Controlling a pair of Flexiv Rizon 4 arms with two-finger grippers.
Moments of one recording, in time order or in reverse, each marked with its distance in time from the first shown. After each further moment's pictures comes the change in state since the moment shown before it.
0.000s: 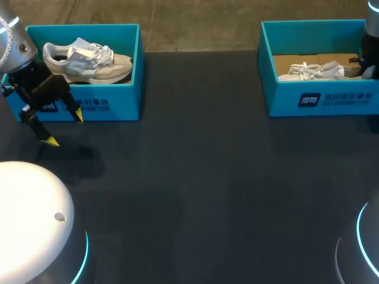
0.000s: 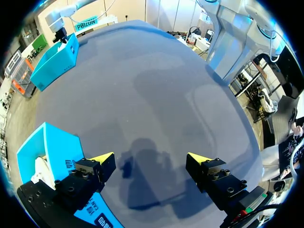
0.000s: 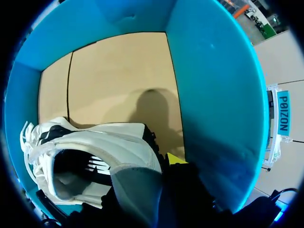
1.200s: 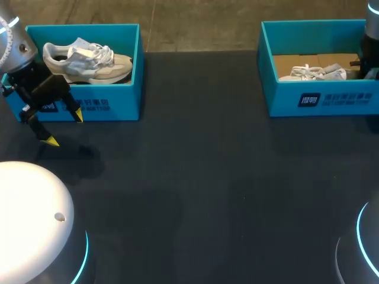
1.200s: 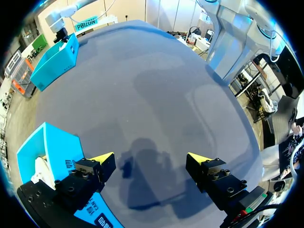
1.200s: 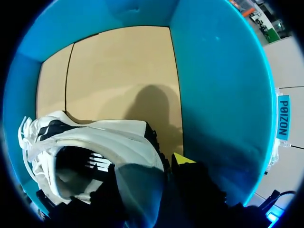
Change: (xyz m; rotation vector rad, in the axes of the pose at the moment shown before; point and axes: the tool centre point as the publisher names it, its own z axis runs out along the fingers) left arm 0.000 0.000 0.000 0.000 0.000 0.000; right arm -0.003 -0.008 0.007 0.026 -0.004 -0.043
